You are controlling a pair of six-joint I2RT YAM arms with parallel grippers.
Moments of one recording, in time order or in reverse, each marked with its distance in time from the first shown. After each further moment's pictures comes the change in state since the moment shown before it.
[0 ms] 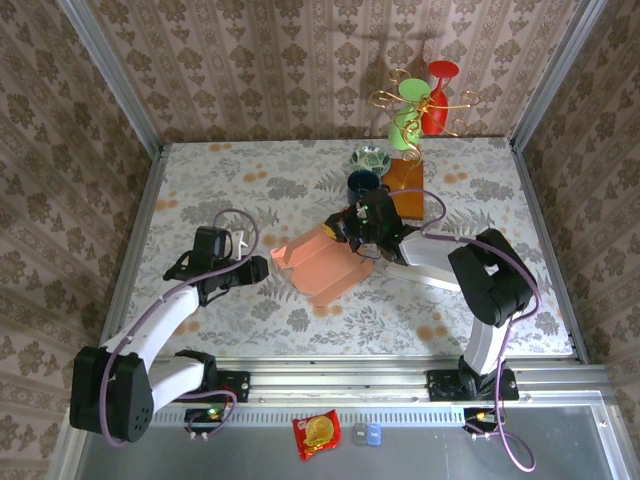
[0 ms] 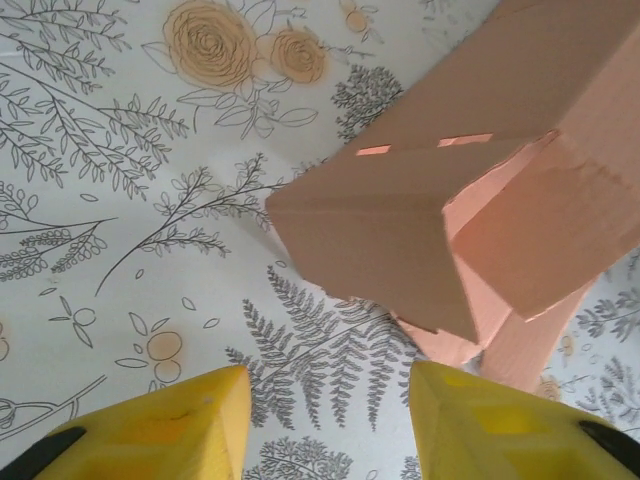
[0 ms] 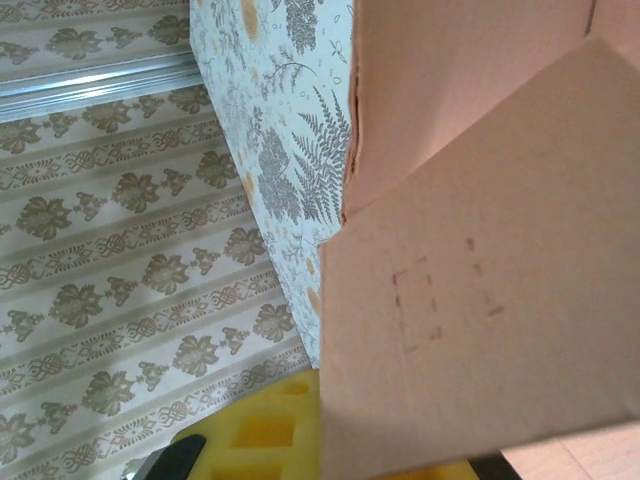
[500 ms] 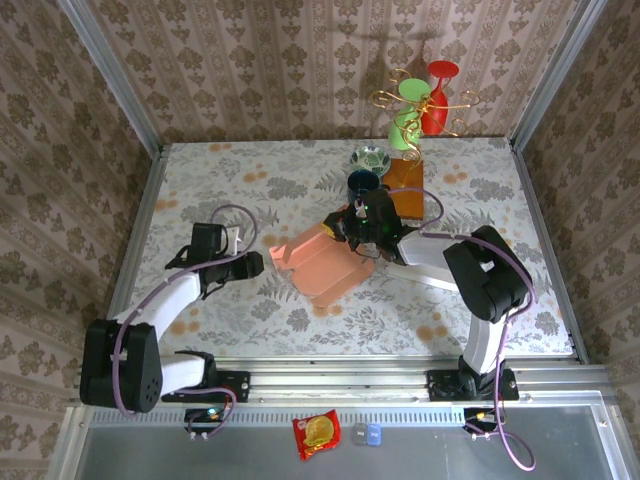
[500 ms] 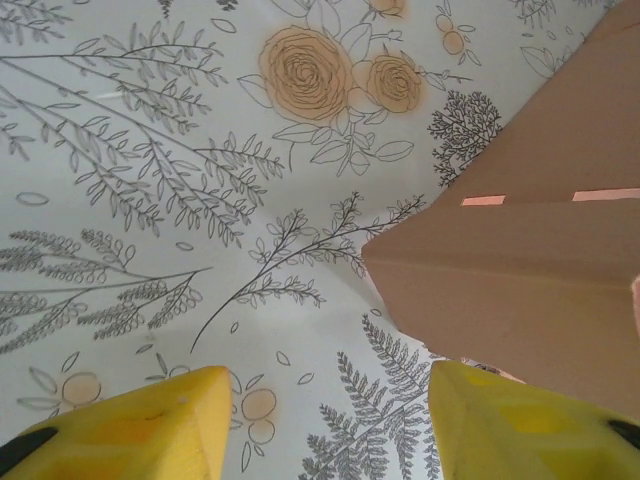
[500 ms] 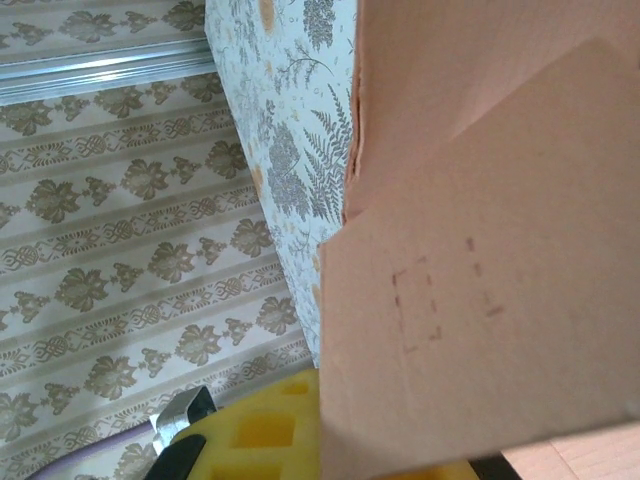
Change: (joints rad) left arm 0.086 0.155 0.018 0.090 -0.003 0.103; right arm -0.006 0.040 0.000 0.077 -0.026 -0.021
